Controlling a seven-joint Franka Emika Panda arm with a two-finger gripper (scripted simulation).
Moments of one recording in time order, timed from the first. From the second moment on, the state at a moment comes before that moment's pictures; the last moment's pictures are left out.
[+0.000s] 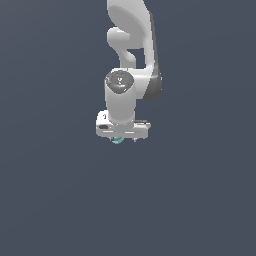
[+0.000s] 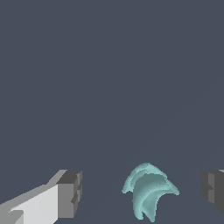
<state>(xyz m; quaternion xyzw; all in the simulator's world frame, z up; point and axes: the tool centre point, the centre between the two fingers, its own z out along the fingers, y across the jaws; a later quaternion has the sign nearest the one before) -0.006 -0.022 0.143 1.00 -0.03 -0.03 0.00</state>
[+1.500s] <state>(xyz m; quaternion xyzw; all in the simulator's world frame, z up) -0.028 -0.045 0.131 0.99 -0.15 -0.01 0.00</state>
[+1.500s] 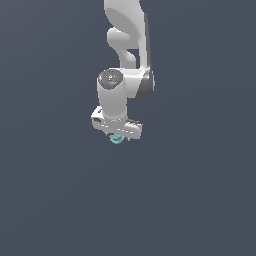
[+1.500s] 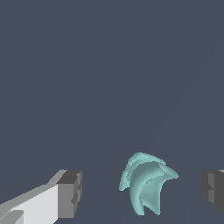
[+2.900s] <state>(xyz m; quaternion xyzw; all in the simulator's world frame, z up) -0.090 -0.057 0.089 0.93 -0.36 0.00 0.00</state>
